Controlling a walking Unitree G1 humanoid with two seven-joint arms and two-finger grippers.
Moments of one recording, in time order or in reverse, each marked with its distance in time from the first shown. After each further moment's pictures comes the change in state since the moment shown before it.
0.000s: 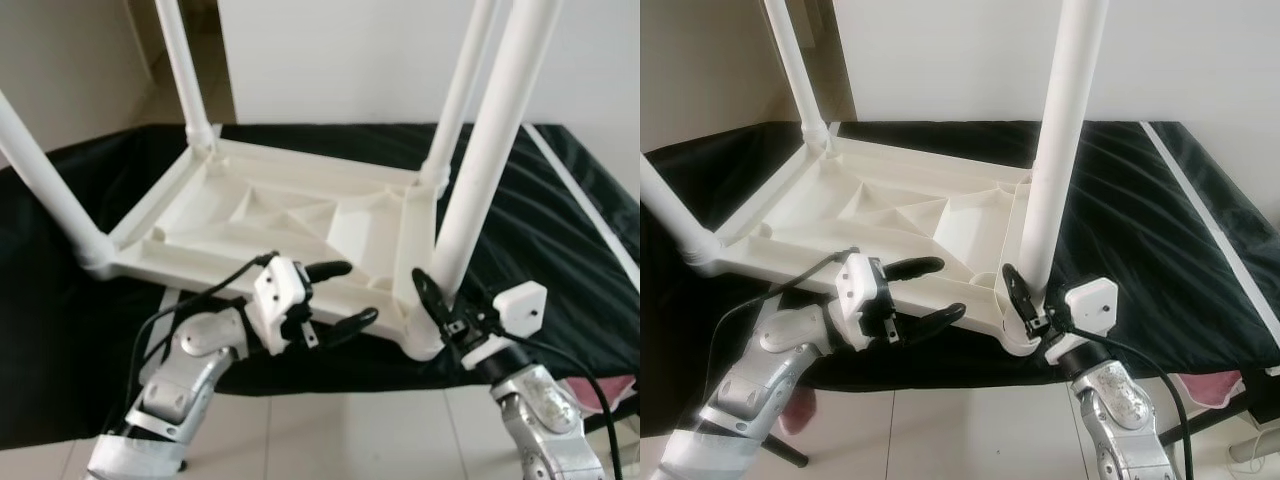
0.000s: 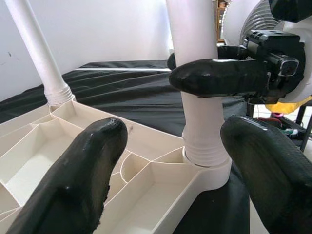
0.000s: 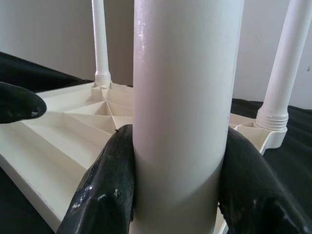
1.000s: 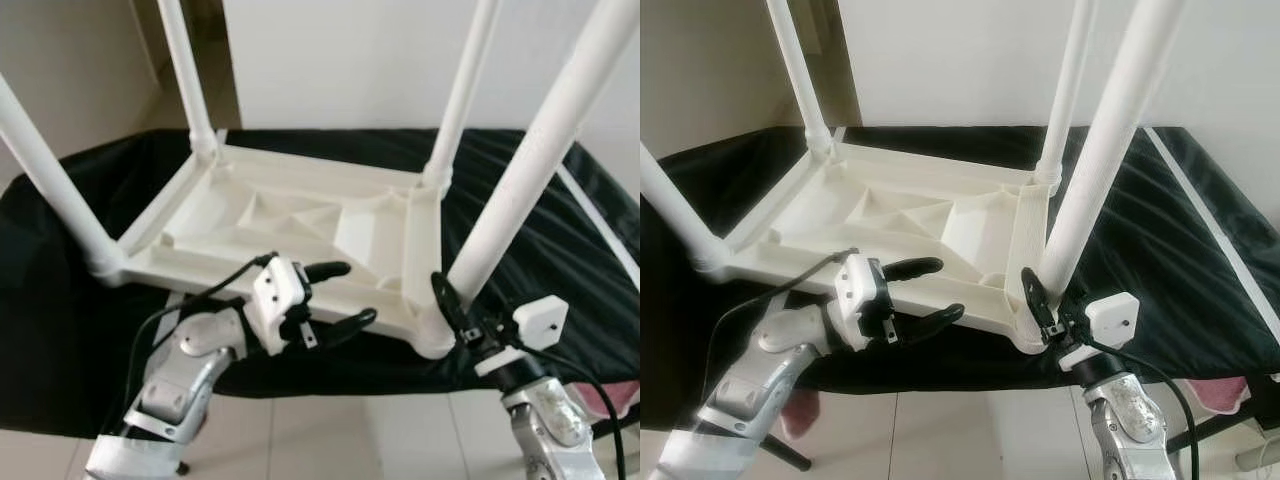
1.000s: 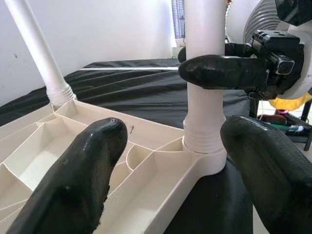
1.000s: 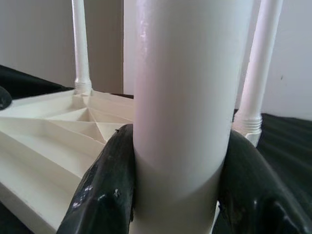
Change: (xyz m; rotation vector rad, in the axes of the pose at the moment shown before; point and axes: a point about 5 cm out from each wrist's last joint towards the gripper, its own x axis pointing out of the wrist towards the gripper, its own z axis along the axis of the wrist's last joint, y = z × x) left arm -0.001 0.001 0.000 0.006 0.008 -0.001; right arm -0.007 -0.013 -0.006 -0.070 -0.029 -0.072
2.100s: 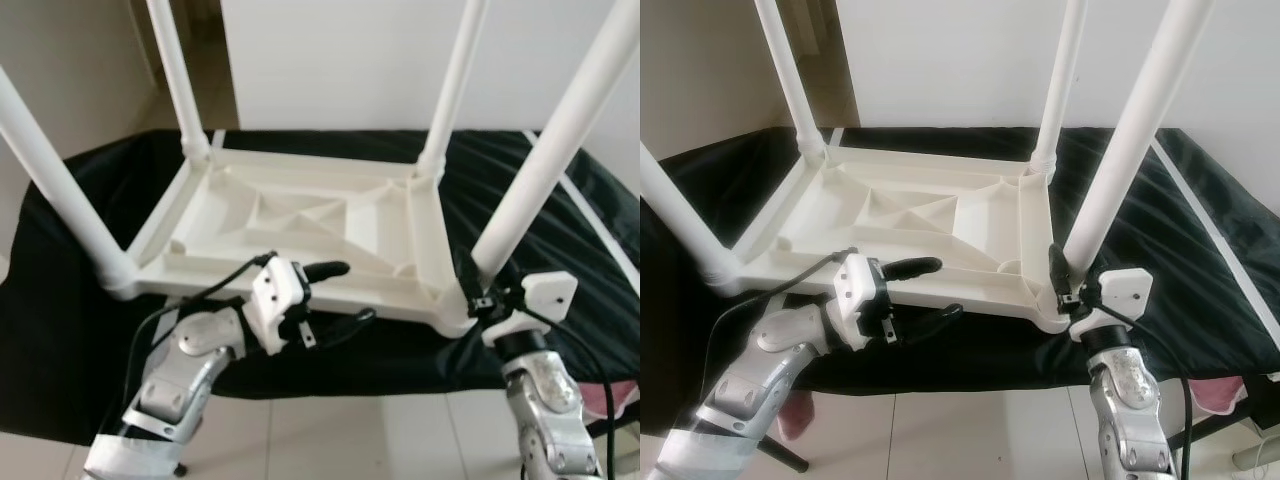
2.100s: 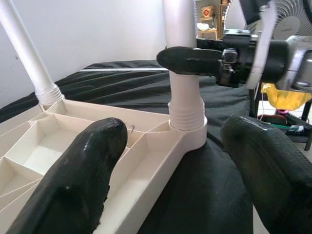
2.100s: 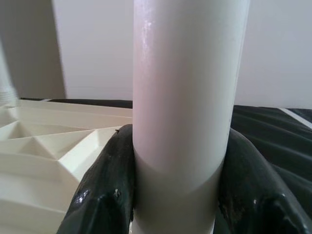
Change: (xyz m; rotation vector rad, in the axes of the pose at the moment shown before) left arm -0.001 0.001 0.000 0.003 0.005 0.001; right arm 0.028 -0.032 -0.011 0.023 0.029 -0.252
